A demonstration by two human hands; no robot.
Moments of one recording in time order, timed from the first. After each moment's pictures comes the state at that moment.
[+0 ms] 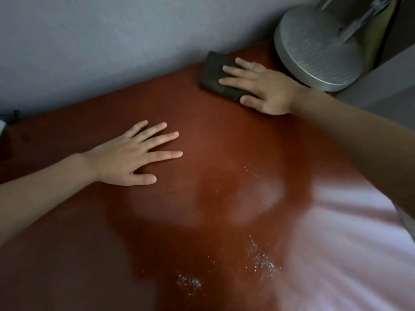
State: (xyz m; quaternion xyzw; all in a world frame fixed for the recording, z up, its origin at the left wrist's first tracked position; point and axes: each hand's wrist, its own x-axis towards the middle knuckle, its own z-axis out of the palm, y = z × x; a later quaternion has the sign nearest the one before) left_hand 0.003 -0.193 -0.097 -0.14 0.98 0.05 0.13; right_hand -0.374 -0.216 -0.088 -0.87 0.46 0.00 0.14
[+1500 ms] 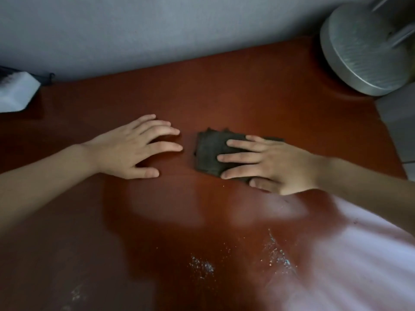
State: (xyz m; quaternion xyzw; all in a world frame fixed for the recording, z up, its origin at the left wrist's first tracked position) left_hand 0.043 -0.161 -0.088 -0.19 0.98 0.06 0.08; right_hand -0.299 -0.099 -0.091 -0.96 0.23 0.03 0.14
